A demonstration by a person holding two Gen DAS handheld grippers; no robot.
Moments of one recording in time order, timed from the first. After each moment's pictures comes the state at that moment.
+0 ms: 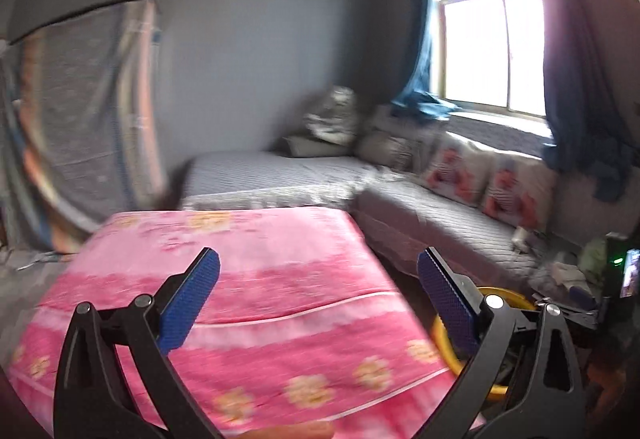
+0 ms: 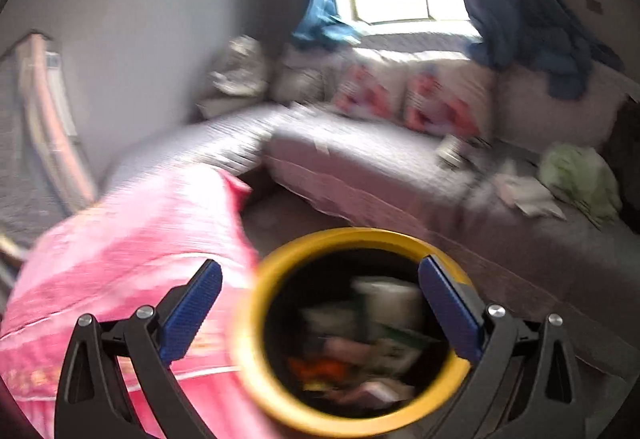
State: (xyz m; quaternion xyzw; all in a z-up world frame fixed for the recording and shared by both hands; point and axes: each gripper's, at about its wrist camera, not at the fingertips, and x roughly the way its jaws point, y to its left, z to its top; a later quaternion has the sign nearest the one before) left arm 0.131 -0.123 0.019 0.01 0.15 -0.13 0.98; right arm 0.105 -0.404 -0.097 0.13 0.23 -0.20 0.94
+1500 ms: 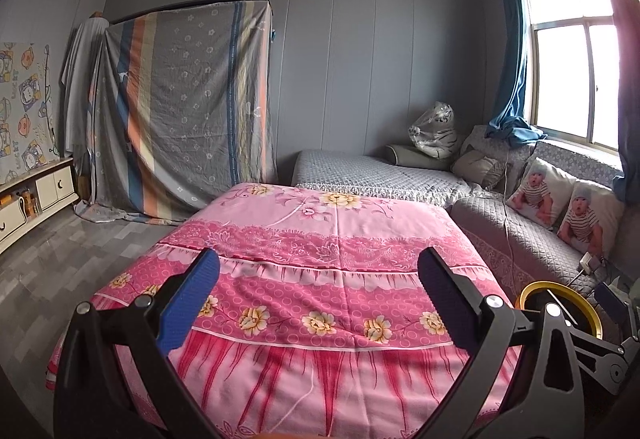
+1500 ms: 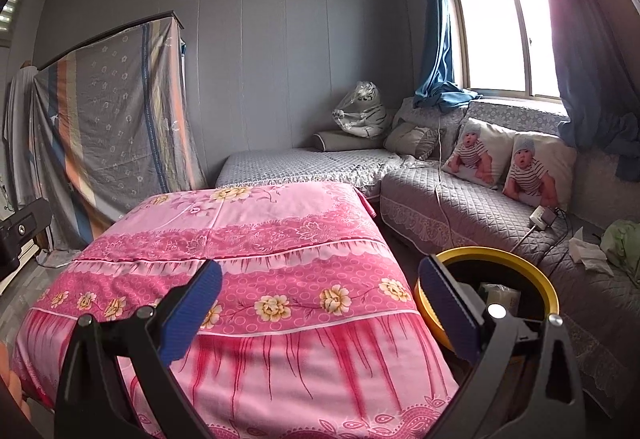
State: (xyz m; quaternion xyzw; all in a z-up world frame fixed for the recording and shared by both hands) left arm 0.023 0.002 -0.015 -0.04 0.14 0.03 0.99; right arm 0.031 -0.193 -0.083 0.03 0.16 -0.06 0.98
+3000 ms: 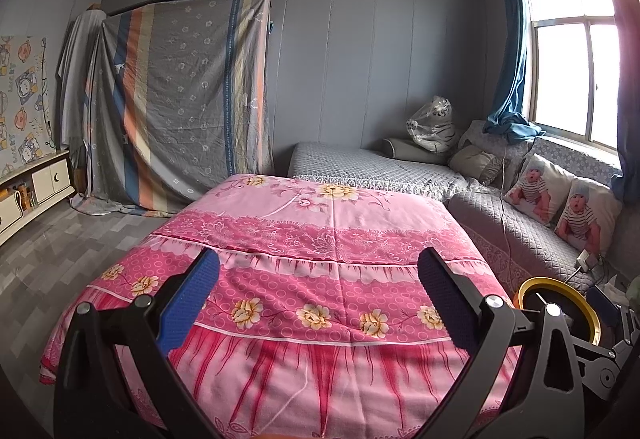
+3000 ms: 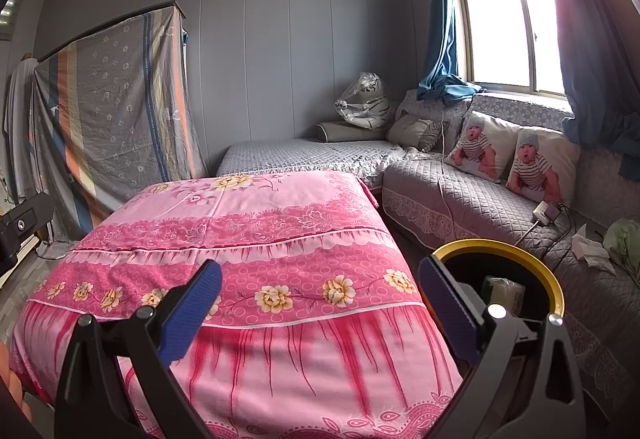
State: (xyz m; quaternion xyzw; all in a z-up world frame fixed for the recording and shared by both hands) left arm 0.019 -0.013 -0.021 -0.05 0.15 0.03 0.99; right arm 0.038 -0.195 -0.094 0.03 0.18 -0.06 0.98
